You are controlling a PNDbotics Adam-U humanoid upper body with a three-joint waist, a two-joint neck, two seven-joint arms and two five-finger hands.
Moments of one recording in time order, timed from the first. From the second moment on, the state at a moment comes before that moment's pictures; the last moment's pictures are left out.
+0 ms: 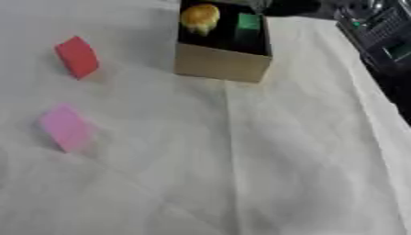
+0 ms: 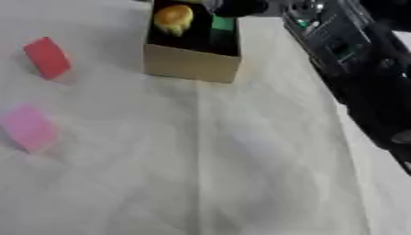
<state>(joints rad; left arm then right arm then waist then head) -0.22 0.39 0.02 -1.98 -0.03 -0.04 0.24 -0.97 -0.77 0.29 -1.58 0.39 0.09 0.16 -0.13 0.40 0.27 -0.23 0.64</state>
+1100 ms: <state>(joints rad) -0.25 0.40 0.02 -1.98 -0.03 -0.05 0.24 -0.98 -0.70 0.26 -1.26 0.56 -0.05 0.27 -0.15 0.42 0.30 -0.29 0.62</state>
